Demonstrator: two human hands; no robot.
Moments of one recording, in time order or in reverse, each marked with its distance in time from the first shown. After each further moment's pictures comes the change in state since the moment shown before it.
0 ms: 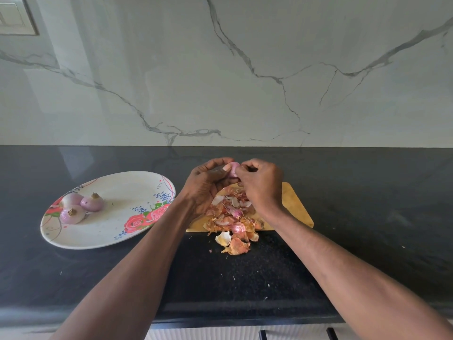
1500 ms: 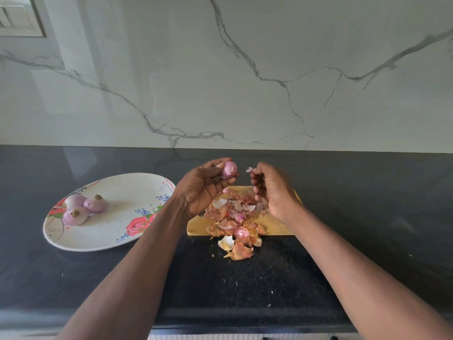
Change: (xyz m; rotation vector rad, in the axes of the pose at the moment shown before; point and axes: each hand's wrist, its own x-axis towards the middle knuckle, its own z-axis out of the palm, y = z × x) left_hand -0.001 0.016 -0.005 -0.184 0.020 -0.129; right_hand 0.015 -0.006 -0.019 0.498 -0.166 0.724
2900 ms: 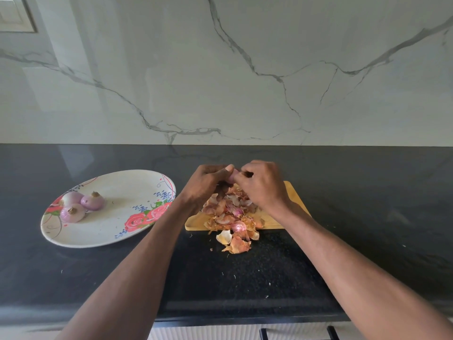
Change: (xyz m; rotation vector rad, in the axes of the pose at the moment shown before) left_hand -0.001 -0.012 -0.004 0.801 -0.082 0.184; right_hand -0.002 0.011 0.002 -0.864 0.017 -0.854
